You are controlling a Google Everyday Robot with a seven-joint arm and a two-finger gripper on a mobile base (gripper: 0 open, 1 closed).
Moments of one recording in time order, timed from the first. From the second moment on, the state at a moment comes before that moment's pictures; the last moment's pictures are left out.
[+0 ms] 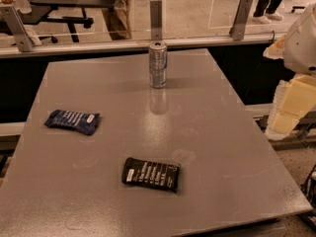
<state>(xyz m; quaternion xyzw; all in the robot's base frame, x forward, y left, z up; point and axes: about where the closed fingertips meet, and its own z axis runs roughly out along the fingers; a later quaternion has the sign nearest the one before) 0.438 -0.217 0.976 -0.60 0.78 -0.03 0.16</state>
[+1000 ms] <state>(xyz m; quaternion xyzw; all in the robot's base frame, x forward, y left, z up) 0.418 -0.145 0.946 -0.65 0.74 0.02 0.17</state>
